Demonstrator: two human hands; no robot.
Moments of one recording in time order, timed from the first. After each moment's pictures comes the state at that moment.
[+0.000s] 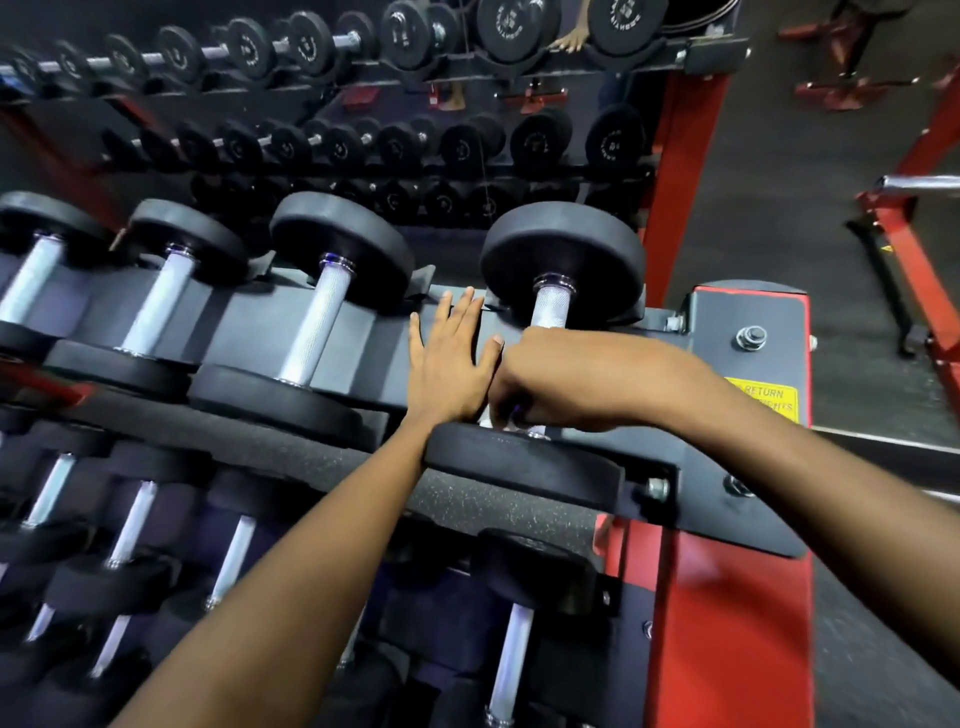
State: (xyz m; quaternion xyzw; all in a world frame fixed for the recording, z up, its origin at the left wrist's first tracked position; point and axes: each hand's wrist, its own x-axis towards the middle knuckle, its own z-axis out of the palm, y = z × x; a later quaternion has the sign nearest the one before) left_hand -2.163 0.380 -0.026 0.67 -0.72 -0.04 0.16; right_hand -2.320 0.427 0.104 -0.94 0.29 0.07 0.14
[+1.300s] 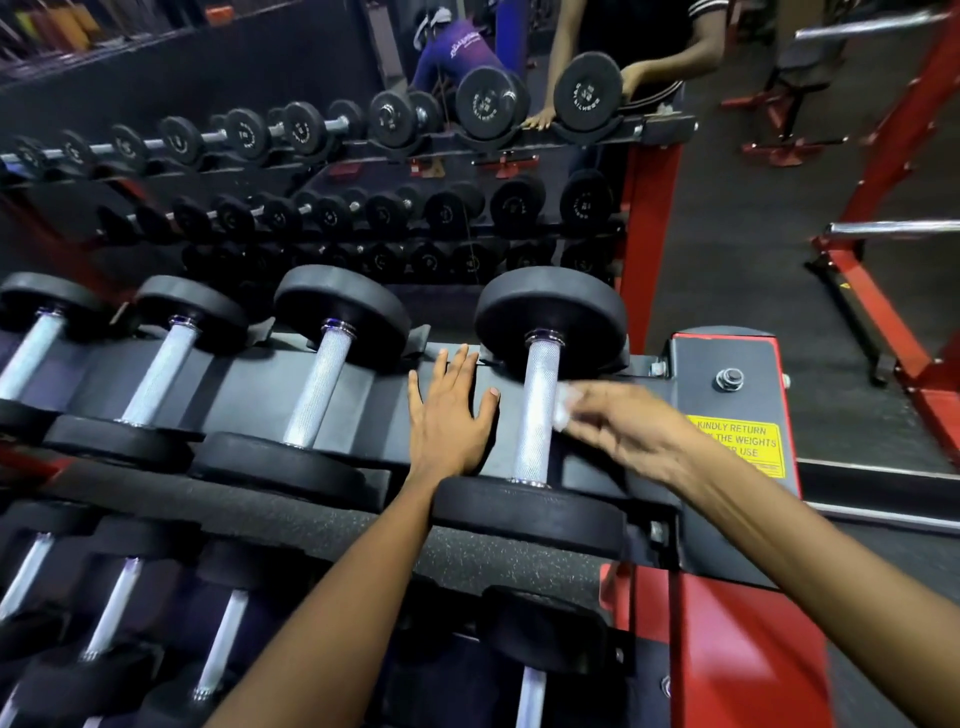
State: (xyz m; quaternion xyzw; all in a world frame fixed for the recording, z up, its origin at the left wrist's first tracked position) left_hand -2.166 0.385 -0.029 0.67 -0.71 -0.05 0.21; right_hand -2.360 0.417 0.039 -0.29 0.45 -0.38 0.75
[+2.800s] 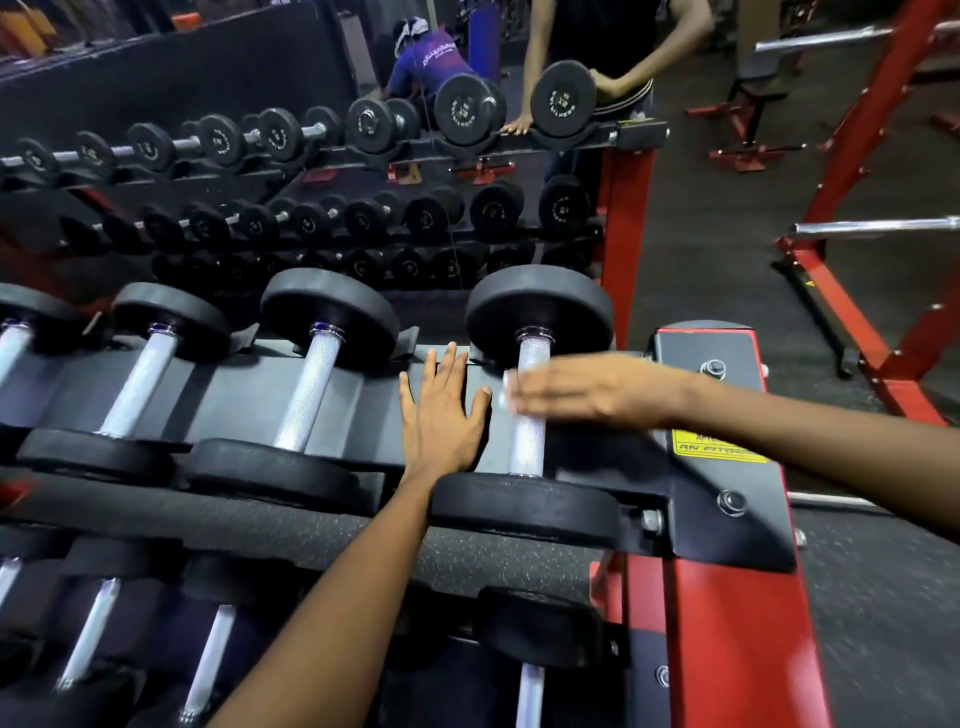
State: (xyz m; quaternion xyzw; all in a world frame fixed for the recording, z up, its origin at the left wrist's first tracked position) left_hand -2.165 0.383 -0.030 0.67 -0.72 -0.03 0.20; right_hand -2.384 0.388 0.055 -0.98 0.14 -0.12 -0.07
